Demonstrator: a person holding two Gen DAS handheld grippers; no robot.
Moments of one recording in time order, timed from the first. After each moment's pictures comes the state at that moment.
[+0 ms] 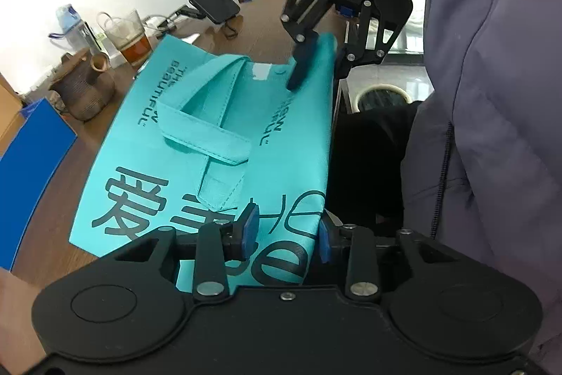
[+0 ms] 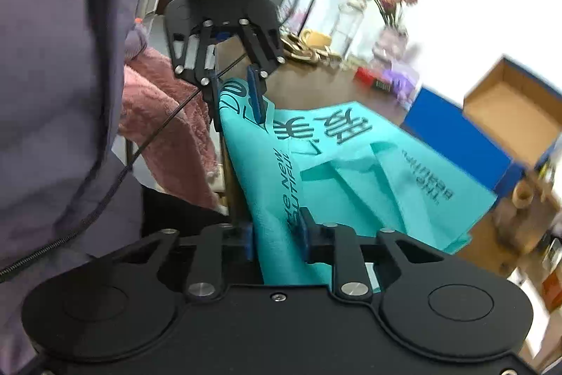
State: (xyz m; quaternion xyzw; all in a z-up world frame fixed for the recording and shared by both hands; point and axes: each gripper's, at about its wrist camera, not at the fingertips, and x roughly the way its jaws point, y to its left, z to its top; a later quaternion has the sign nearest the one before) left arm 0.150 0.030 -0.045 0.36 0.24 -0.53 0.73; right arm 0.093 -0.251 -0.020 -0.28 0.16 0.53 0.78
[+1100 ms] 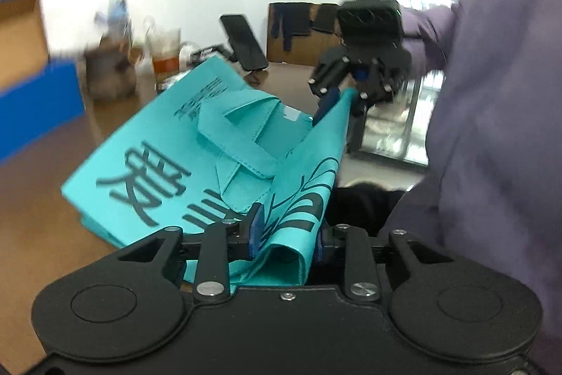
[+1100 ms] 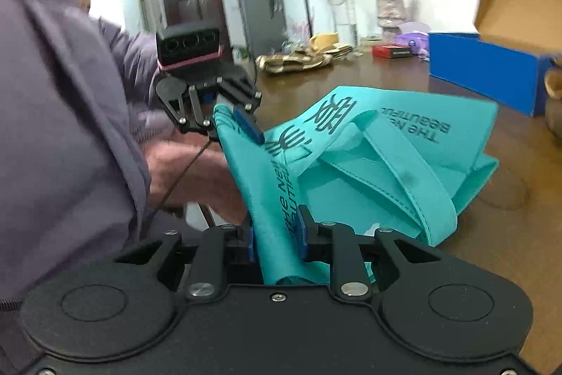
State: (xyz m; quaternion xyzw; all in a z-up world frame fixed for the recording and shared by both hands) left arm 0.177 0.066 -0.058 0.13 0.26 -0.56 0.78; right arm 0.162 -0.292 -0.019 -0.05 0.27 0.60 0.75
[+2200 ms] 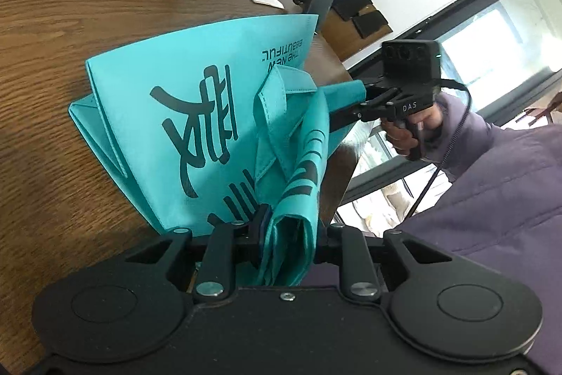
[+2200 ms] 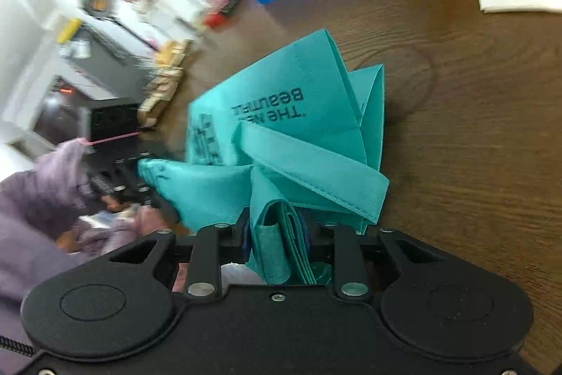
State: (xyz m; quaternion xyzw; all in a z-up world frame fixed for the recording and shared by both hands) left arm 0.285 0.100 -0.079 -0.11 0.52 -0.55 0.65; right arm 0.246 -0.275 -0.030 0.15 0.50 0.36 0.77
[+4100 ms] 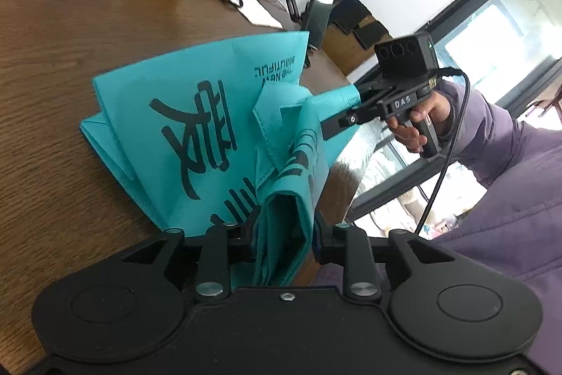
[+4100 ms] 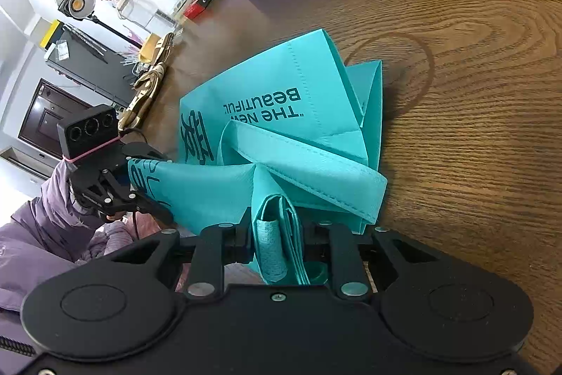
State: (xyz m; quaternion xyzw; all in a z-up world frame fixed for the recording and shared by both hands) left arm 0.256 0.119 -0.051 -0.08 0.46 -0.52 0.71; right arm 0.255 -0.273 -0.034 0.19 0.54 0.35 0.74
